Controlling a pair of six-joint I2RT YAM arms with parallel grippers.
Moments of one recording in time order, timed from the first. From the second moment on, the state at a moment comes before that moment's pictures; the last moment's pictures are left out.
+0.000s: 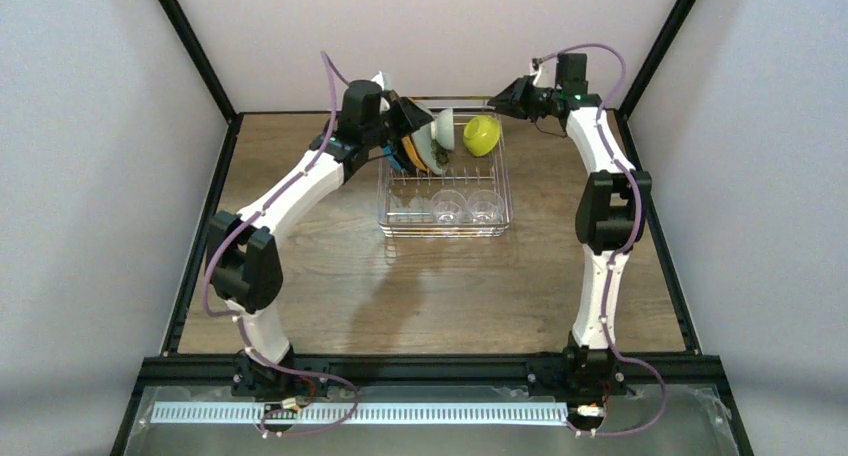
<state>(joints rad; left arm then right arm) -0.47 1.81 1.60 -0.14 0.18 -0.81 0.02 2.23 2.03 -0.41 -0.80 0.65</state>
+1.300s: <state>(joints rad) -0.46 1.81 1.59 -0.20 0.11 -0.81 0.19 2.56 2.39 -0.53 -0.68 0.58</state>
